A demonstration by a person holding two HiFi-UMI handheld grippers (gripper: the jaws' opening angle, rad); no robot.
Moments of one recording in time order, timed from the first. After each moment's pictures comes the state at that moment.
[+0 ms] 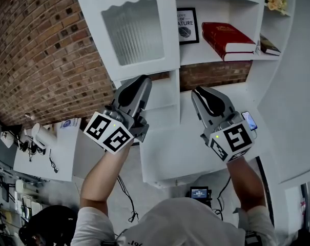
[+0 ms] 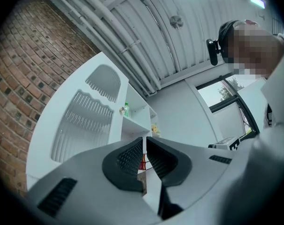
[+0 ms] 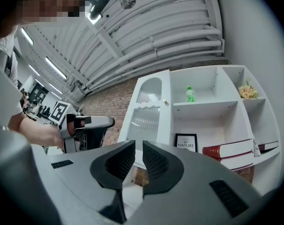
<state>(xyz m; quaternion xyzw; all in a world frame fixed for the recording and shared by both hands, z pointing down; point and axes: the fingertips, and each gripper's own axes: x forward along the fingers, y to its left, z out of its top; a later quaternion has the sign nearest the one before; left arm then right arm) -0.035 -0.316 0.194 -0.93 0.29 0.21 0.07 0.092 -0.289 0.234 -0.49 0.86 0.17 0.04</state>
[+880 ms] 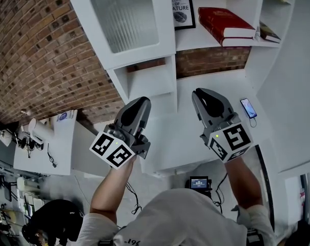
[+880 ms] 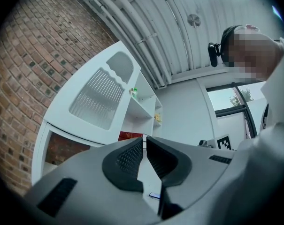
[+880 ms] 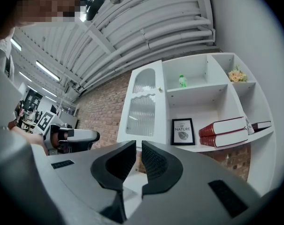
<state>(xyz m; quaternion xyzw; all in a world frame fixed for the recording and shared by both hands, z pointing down) -0.040 -0.293 0.296 -0.93 0.31 0.19 -0.04 0.106 -0.285 0.291 -0.51 0.86 0.10 0.03</state>
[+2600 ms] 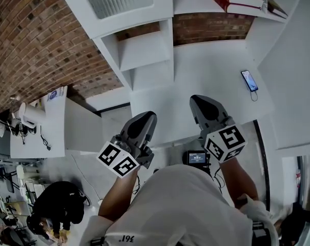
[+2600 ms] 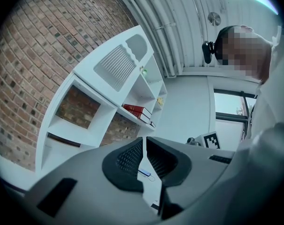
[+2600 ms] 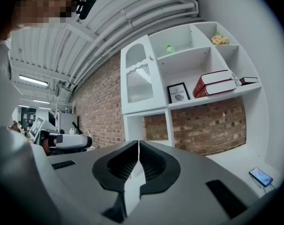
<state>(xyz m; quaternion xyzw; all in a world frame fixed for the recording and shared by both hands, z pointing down) -0.034 -0.233 0.429 -0.93 0.30 0.13 -0.16 0.099 -0.256 0.423 -0.51 0.86 -0.05 -0.01</state>
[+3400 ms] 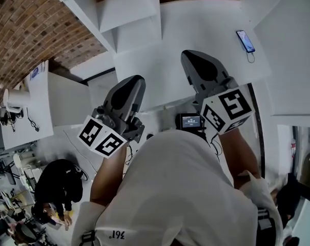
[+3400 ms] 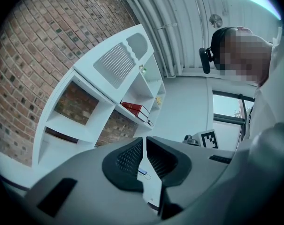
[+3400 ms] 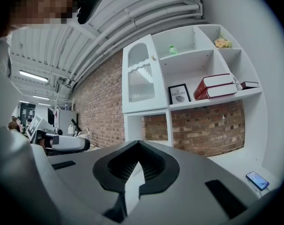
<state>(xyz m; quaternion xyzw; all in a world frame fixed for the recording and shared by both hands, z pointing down) -0.028 -0.223 0.433 -0.93 0.29 0.13 -0.18 0.095 -0.253 0.419 -0.51 0.86 -0.04 -0.03</state>
